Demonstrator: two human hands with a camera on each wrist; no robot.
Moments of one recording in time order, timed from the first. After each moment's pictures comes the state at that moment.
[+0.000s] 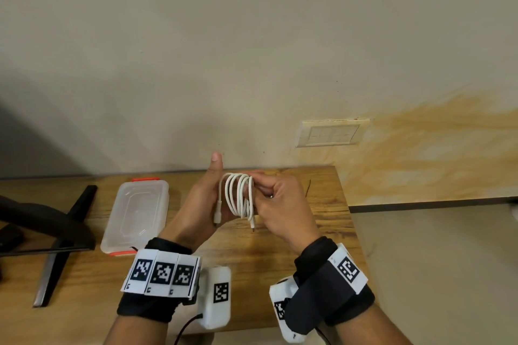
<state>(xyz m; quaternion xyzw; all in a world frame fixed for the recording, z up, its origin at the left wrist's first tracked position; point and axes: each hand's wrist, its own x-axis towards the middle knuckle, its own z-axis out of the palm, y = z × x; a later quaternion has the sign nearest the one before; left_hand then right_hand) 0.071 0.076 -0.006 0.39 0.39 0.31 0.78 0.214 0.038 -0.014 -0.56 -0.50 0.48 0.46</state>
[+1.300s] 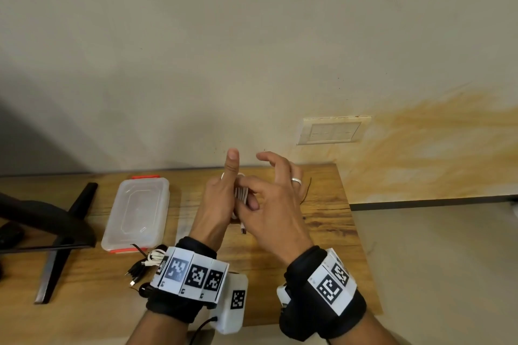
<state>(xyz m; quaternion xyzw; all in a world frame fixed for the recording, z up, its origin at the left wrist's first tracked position) 0.100 0.064 -0.005 0.43 0.55 0.38 0.61 0.200 0.027 -0.016 -0.66 -0.65 0.17 0.33</state>
